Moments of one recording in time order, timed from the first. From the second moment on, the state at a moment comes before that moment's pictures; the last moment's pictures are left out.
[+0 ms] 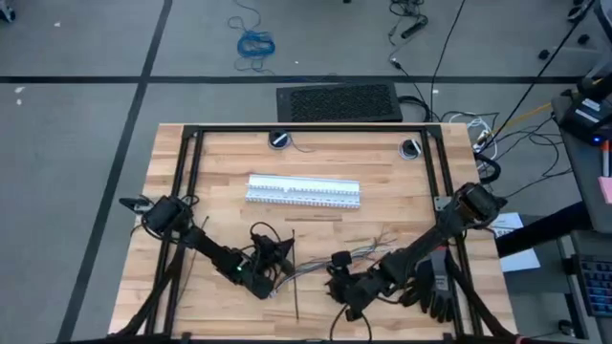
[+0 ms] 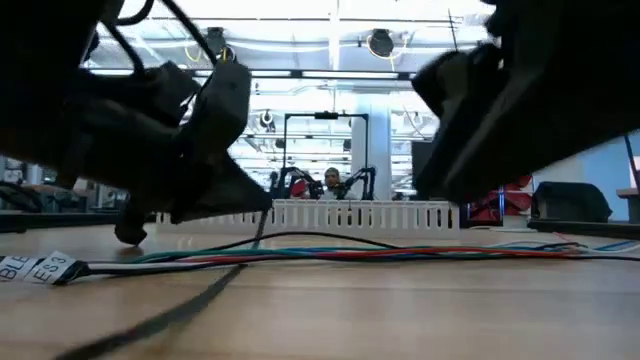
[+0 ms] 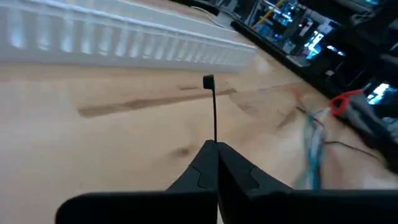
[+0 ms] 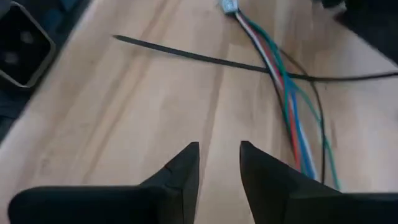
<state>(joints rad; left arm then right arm) -0.61 2.06 0.84 0.47 -1.12 -1.21 0.63 1.90 1.08 -0.05 0.37 0.30</state>
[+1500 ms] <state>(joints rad) -0.61 2.27 1.26 0.41 -0.94 -0.99 0.98 2.04 1.15 0.15 0.33 0.43</state>
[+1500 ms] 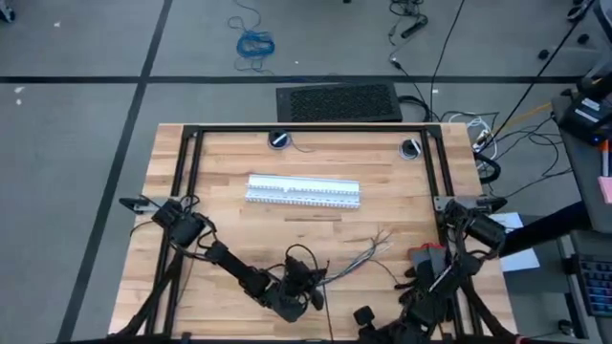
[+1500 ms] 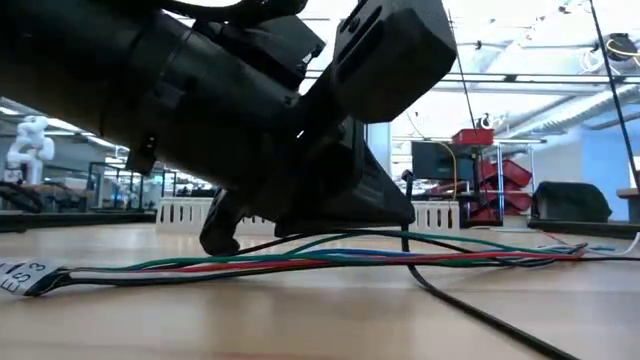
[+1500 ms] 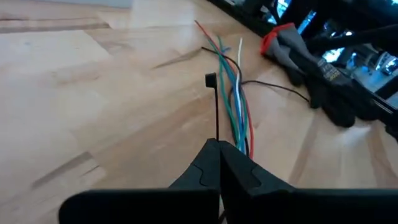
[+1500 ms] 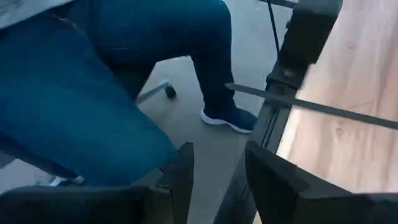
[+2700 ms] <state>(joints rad) -0.61 2.27 1.26 0.41 -0.97 -1.01 0.99 2.32 1.47 0.01 0.79 0.23</state>
